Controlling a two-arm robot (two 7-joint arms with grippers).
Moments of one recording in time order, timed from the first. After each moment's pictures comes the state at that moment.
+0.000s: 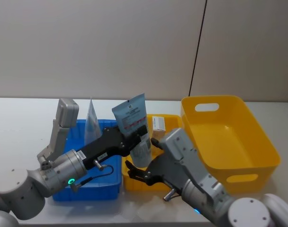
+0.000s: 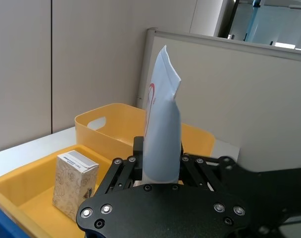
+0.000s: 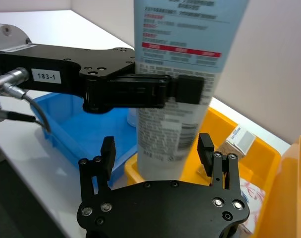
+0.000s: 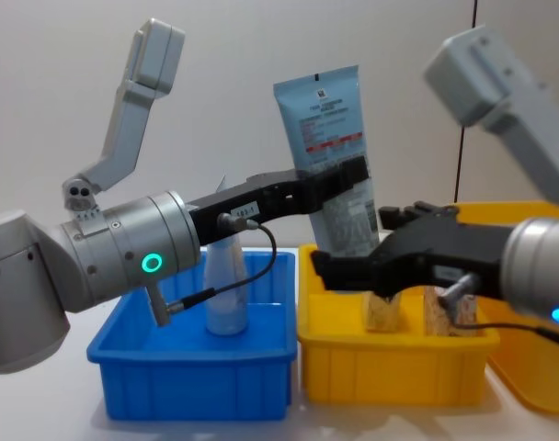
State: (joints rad) left arm -0.62 0.14 0.44 -0.98 -0.61 -0.14 -0.87; right arm 0.28 0.33 -0.50 -1.58 0.08 0.15 0.22
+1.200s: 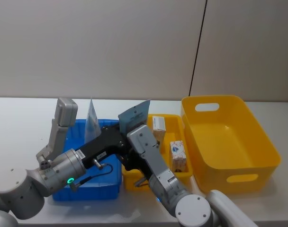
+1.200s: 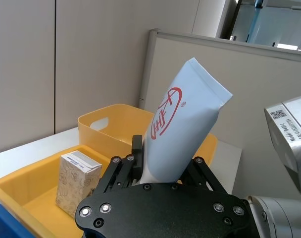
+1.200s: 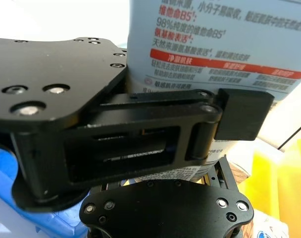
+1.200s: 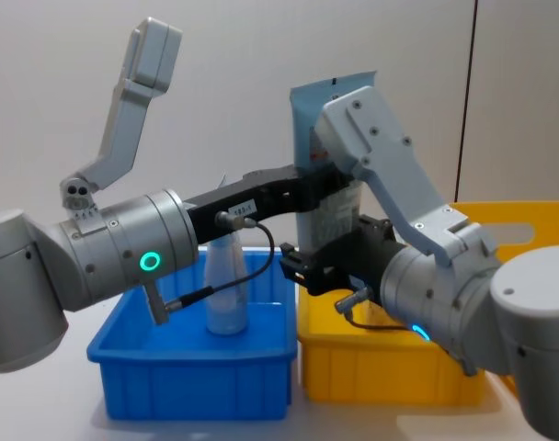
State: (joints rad) left arm -0.62 0.14 0.44 -0.98 -0.61 -0.15 -0.87; right arm 0.42 0.09 -0.56 -1.23 -0.09 0.04 -0.01
